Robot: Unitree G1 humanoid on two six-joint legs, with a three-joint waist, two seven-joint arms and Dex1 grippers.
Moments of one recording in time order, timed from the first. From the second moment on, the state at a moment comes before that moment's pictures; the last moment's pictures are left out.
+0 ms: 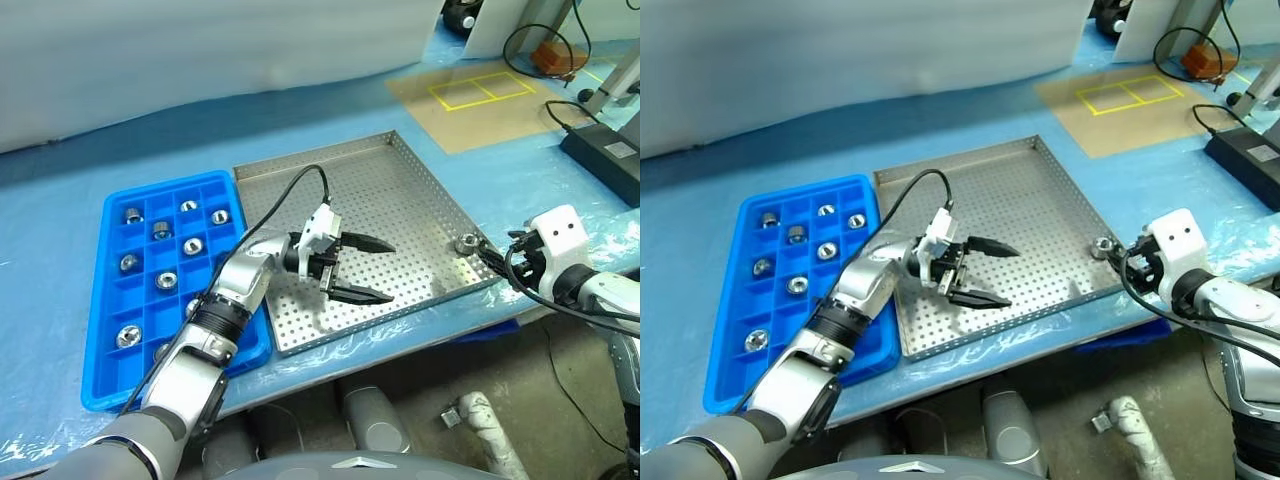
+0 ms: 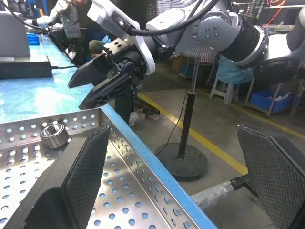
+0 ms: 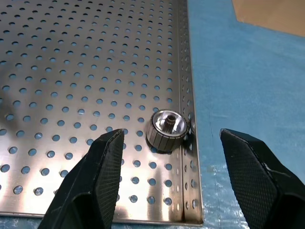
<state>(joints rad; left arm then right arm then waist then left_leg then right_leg) -0.65 0.12 -0.25 0.39 -0.35 0.08 -1.43 -0.07 -0.76 -0.33 -0.38 0.26 0.78 0.61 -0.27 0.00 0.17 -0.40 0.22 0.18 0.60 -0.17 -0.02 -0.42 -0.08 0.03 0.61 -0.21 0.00</state>
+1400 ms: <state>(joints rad) -0.61 0.14 -0.25 0.30 -0.35 0.12 -1.35 -0.26 -0.76 -0.06 0.05 0.13 0.53 0.64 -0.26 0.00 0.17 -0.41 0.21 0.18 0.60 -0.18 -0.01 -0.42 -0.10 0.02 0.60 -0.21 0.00</state>
